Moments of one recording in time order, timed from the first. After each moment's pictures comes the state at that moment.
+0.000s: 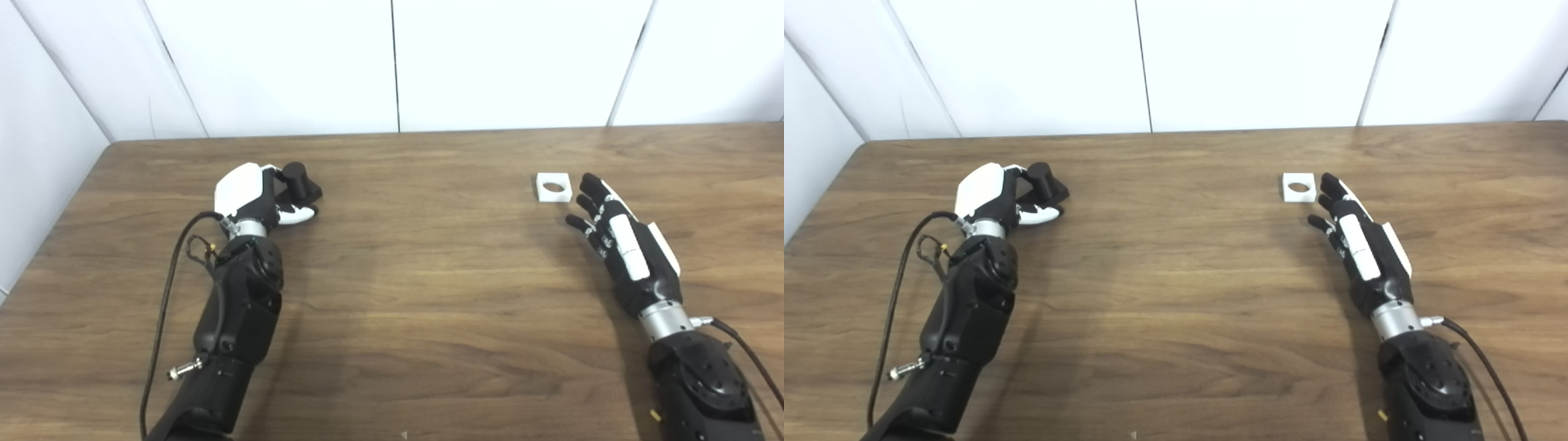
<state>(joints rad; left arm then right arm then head) -0.48 0.19 -0.07 0.31 0.93 0.47 -0.05 -0.12 -0.19 -0.10 0.02 0.21 0.02 0.18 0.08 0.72</state>
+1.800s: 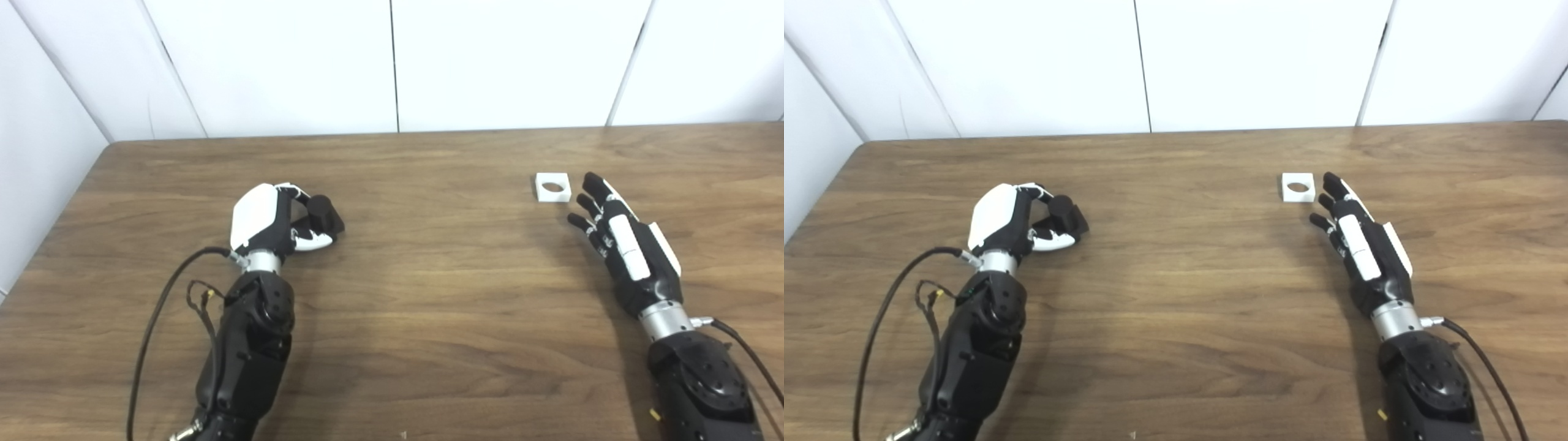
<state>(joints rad) -0.28 0.15 -0.16 0.01 0.83 0.47 -0.02 -0.12 -0.17 -0.09 0.01 0.22 0.02 0.18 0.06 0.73</state>
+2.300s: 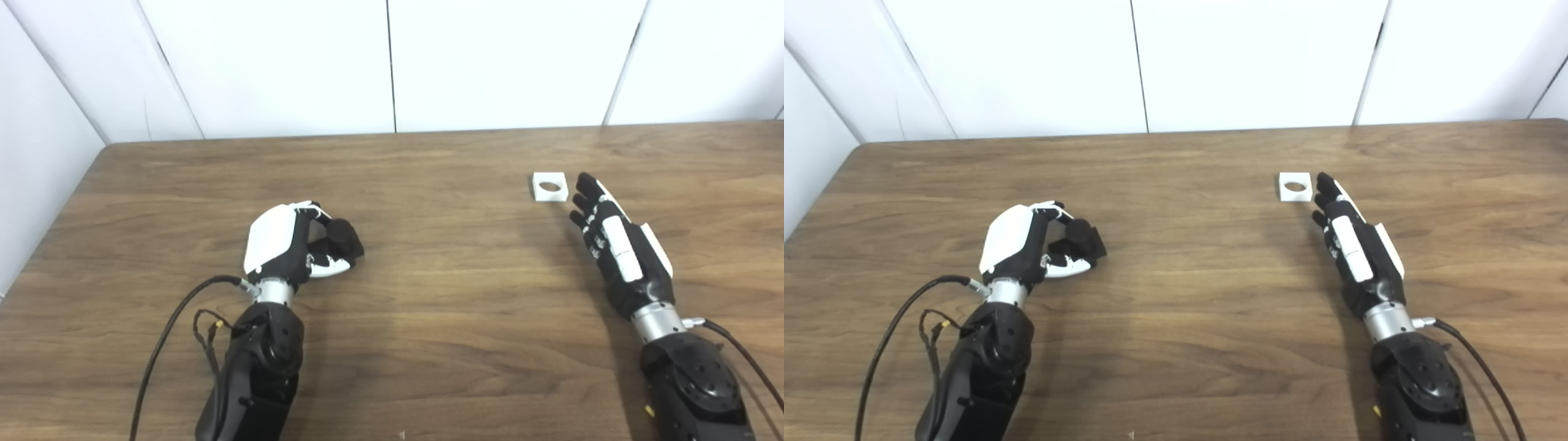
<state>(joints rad) -0.17 0.15 -0.24 -0.15 0.87 0.47 -0.06 -0.11 -0.15 -0.07 -0.01 0.19 0.02 0.17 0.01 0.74</state>
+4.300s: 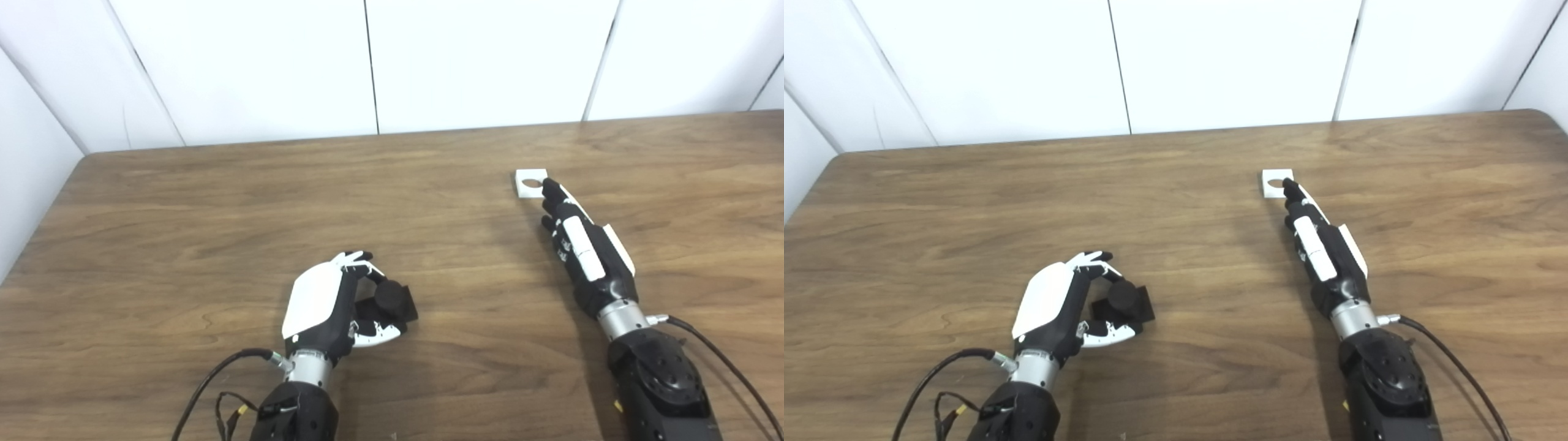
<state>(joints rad) 0.04 0.03 -0.39 -0.40 0.97 0.45 -0.18 -0.10 -0.12 -0.06 -0.04 0.17 0.09 0.15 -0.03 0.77</state>
